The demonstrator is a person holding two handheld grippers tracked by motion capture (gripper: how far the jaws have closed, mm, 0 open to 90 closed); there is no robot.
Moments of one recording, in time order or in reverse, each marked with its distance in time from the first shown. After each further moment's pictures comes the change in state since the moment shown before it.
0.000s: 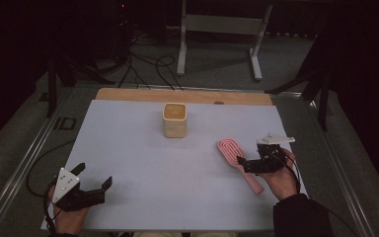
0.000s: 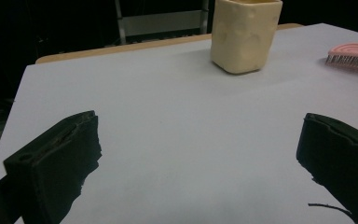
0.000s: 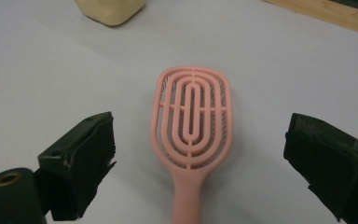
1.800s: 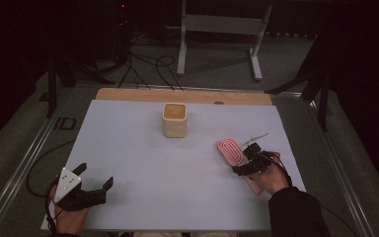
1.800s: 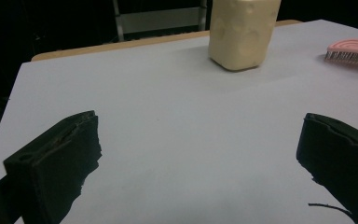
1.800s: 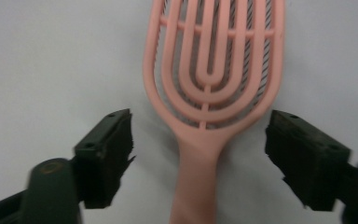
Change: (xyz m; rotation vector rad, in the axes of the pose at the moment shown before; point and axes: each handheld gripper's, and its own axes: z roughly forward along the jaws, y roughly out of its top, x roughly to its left) left arm -0.001 -0.001 0.002 0.011 -0.007 0.007; right arm -0.001 -0.009 0.053 0.343 0.053 -0.031
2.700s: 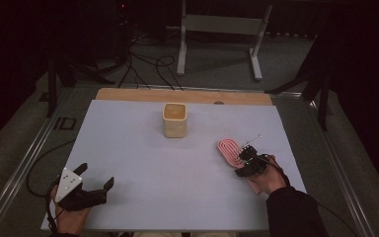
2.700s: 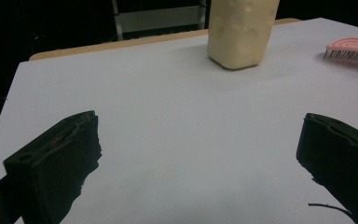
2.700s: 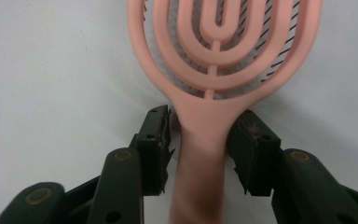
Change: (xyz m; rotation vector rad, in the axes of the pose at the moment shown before) left arm -0.002 0.000 0.001 0.004 -0.003 0.002; right arm 0.003 -0.002 0.017 0.153 -0.021 -0.005
